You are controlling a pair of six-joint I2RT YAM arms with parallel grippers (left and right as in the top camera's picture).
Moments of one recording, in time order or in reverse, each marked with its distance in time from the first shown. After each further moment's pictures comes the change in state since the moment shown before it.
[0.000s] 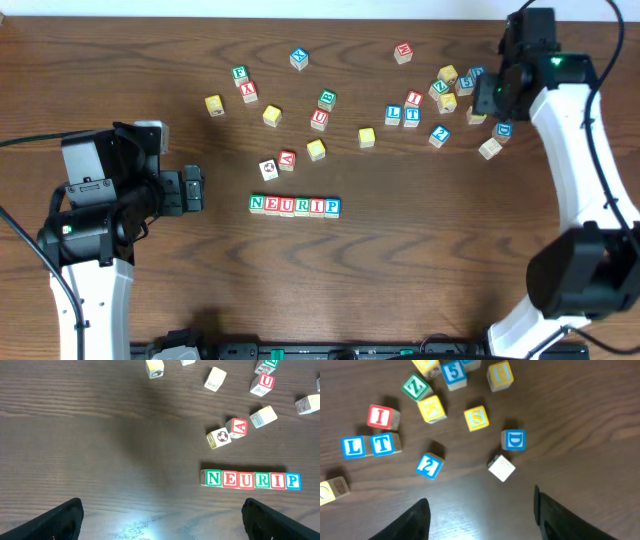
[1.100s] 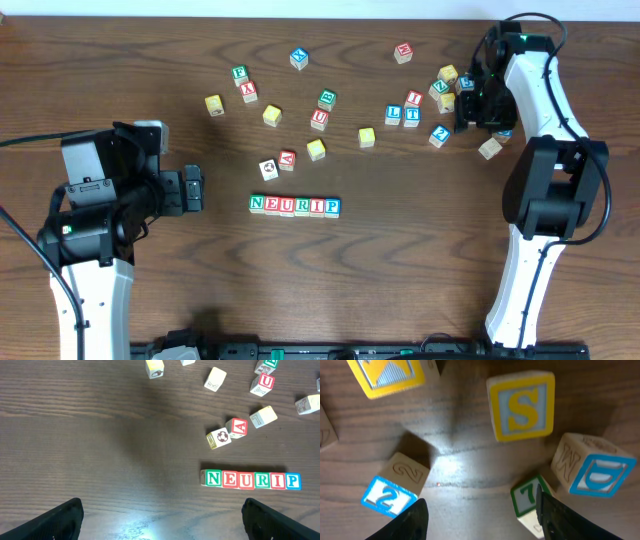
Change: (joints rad) left arm 0.000 0.000 0.000 0.000 0.000 0.000; right arm -0.050 0.509 0.322 -0.213 -0.144 -0.170
